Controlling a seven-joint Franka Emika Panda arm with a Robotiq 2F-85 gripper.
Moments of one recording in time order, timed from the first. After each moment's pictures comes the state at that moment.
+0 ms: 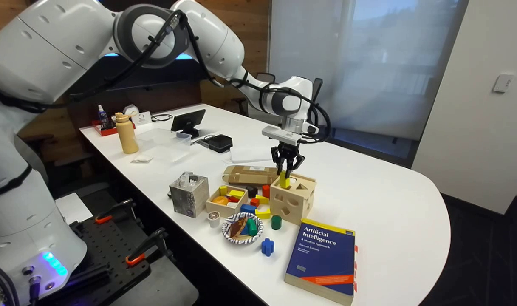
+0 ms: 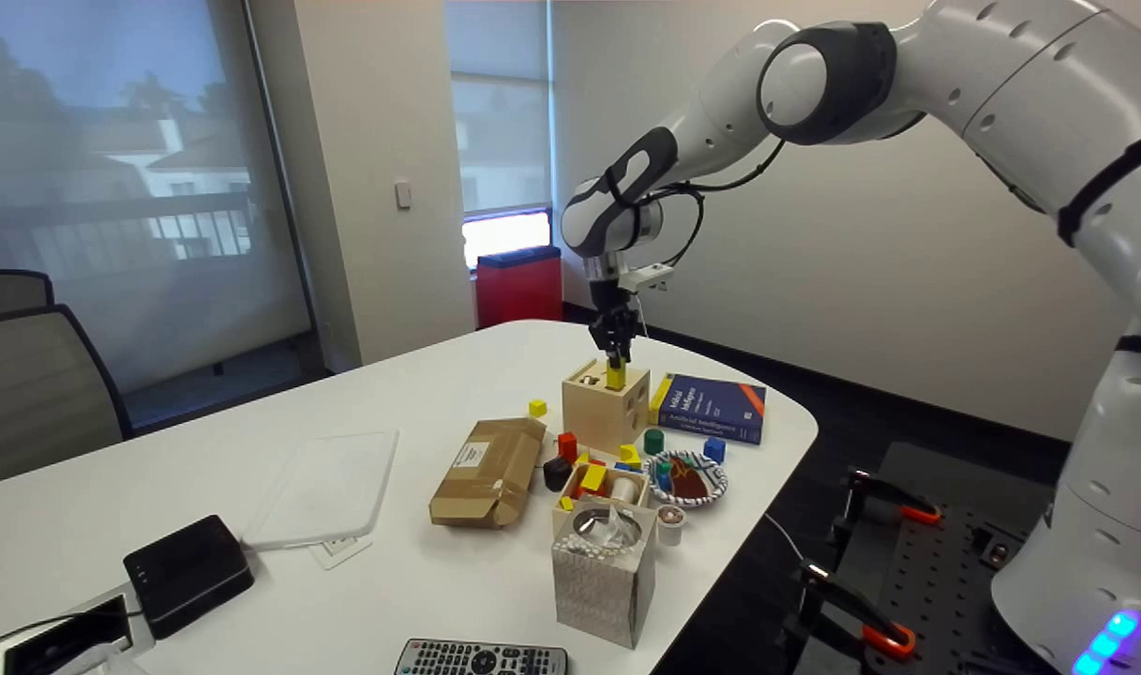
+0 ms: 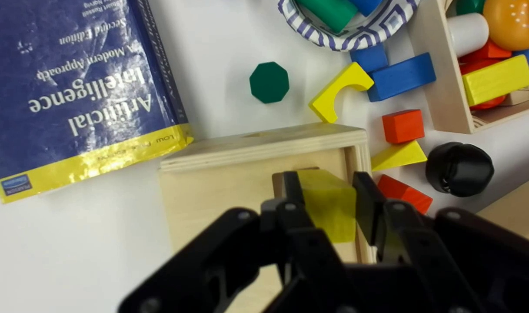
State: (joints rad) arm -0.28 0.90 -0.04 -1.33 -0.01 2.05 -0.31
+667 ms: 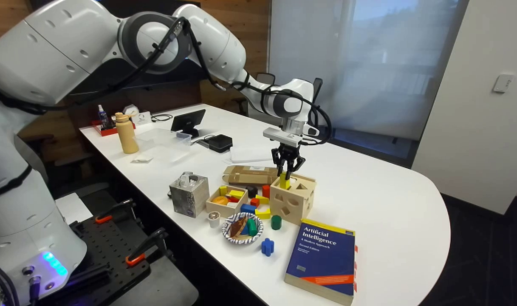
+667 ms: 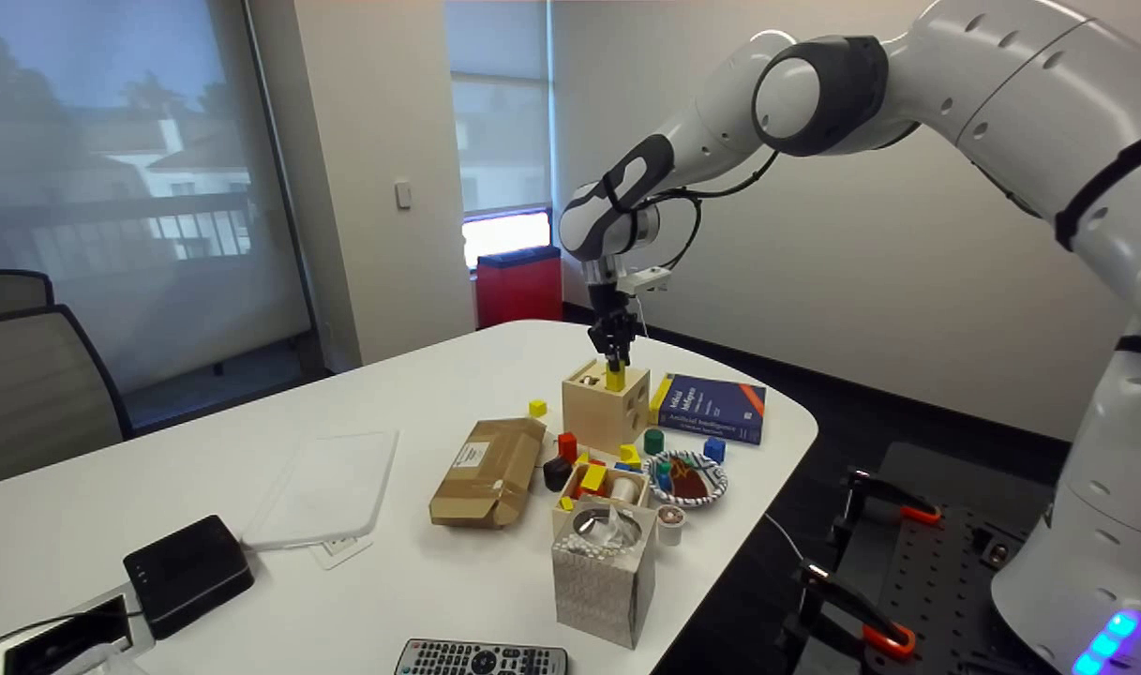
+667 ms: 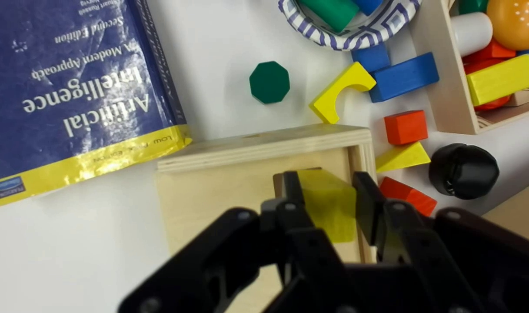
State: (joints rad) arm -0.28 0.94 -0.04 -1.28 -0.01 2.02 -0.31
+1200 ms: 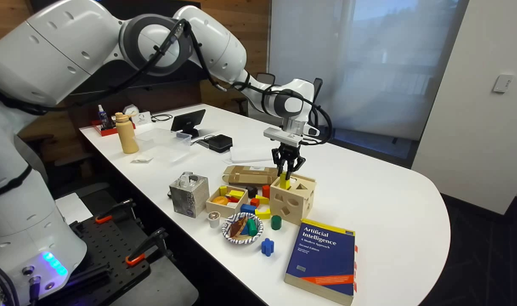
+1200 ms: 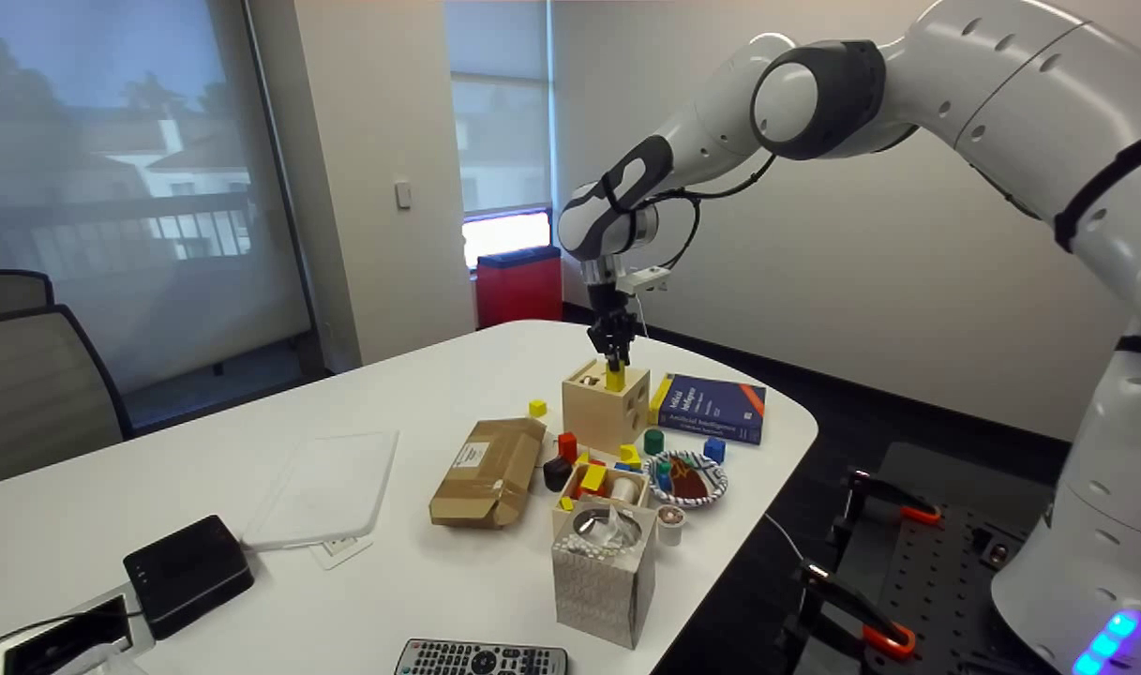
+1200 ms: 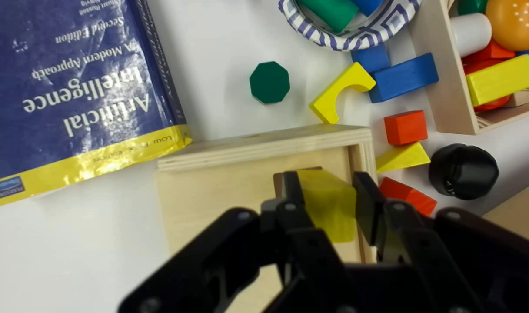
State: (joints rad) arm -0.28 0.95 -0.04 -1.26 -0.01 2.00 -0.31
